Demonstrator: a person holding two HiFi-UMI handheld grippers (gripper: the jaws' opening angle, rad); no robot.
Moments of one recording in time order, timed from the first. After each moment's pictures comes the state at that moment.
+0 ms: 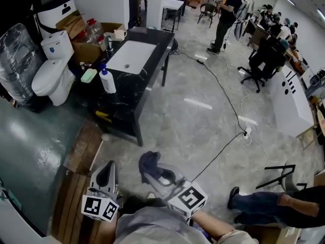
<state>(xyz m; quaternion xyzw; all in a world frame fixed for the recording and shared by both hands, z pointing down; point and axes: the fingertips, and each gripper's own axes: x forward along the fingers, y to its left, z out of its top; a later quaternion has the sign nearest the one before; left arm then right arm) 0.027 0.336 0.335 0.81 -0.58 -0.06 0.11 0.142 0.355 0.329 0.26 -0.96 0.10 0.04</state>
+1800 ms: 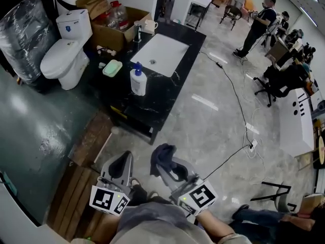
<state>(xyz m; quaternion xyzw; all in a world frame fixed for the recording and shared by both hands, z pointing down) -0.069 0.231 0.329 0.81 -0.57 -0.07 0.12 0.029 0.244 0.326 0.27 -0.96 0.10 0.07</state>
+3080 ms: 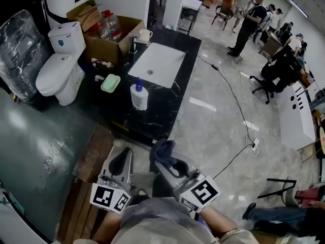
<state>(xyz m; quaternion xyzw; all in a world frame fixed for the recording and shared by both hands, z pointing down) -0.111 0.162 0.314 0.83 -0.55 -0.09 0.10 -0.019 0.183 0.300 0.28 -0.96 0.07 0.04</state>
